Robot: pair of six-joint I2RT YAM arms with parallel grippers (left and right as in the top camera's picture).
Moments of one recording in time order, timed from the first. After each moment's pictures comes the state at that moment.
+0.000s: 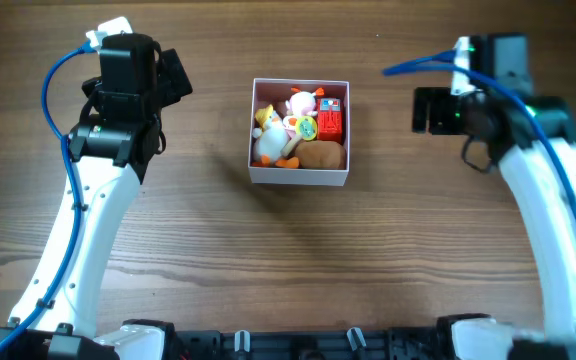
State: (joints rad) left arm -0.13 1.44 1.26 -0.49 -0.35 -0.36; right arm 0.09 1.42 1.41 -0.95 0.09 0.06
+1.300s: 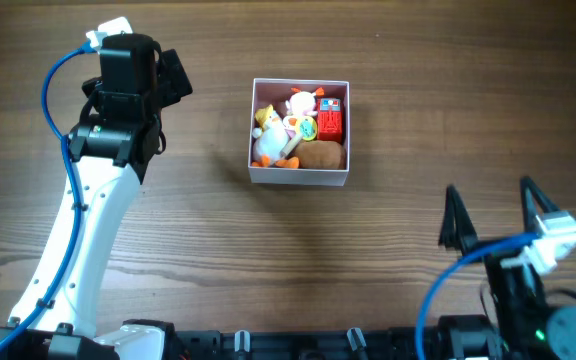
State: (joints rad) left arm -0.13 1.44 1.26 -0.49 -0.35 -0.36; right arm 0.02 0.14 0.55 -0.30 -0.11 0.07
